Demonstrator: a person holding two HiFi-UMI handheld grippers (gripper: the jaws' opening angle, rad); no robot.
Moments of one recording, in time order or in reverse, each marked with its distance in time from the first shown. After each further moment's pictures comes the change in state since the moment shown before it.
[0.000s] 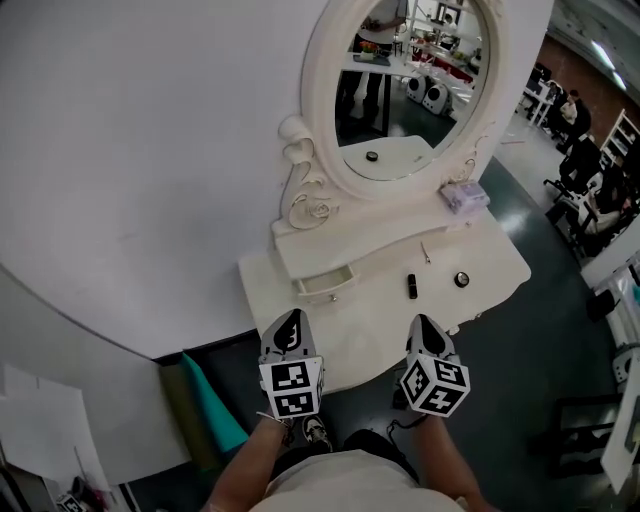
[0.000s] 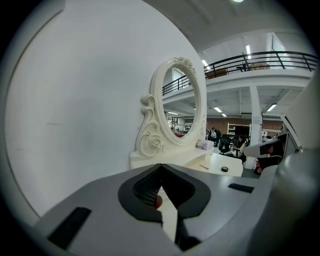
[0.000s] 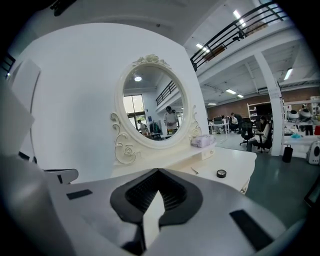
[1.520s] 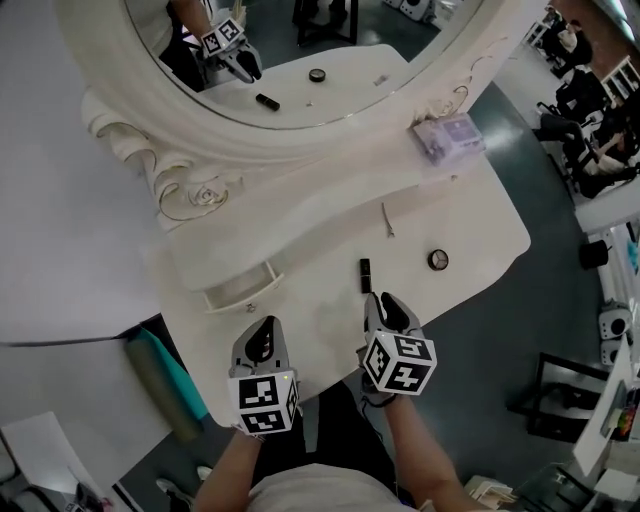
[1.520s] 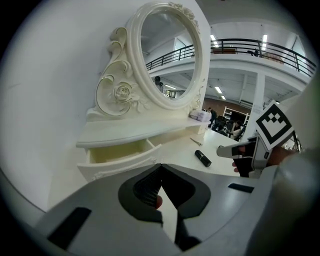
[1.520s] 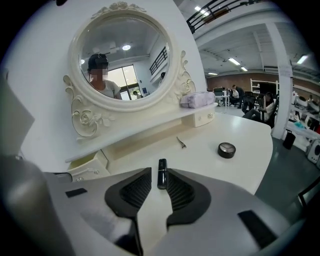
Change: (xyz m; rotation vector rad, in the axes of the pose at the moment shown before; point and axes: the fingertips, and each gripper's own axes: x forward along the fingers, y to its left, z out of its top) left arm 0.135 -0.099 -0.094 -0.043 0.328 -0.077; right arm 0.154 -0.116 -0.087 0.049 0.356 -0.006
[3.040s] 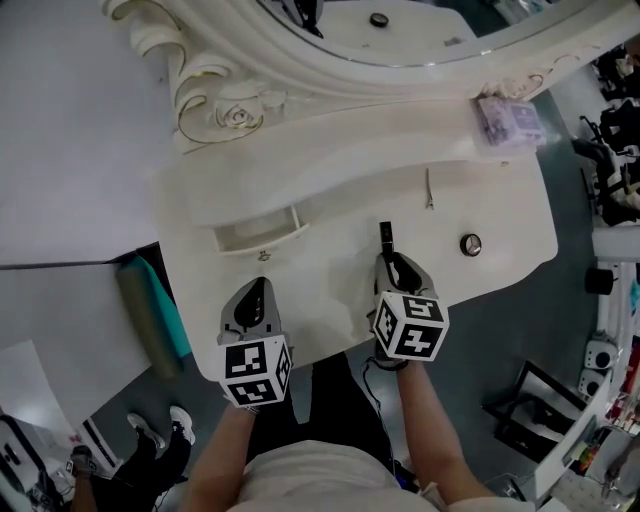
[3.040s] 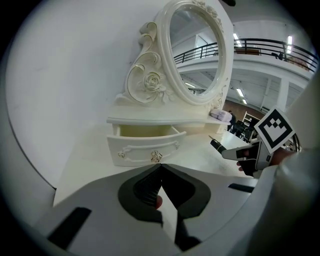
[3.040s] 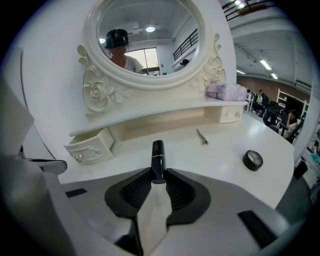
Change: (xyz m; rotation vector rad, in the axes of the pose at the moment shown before) left arm -0.004 0.040 -0.039 -0.170 0.042 0.156; right arm 0.042 0.021 -0.018 -0.234 0.157 0.101
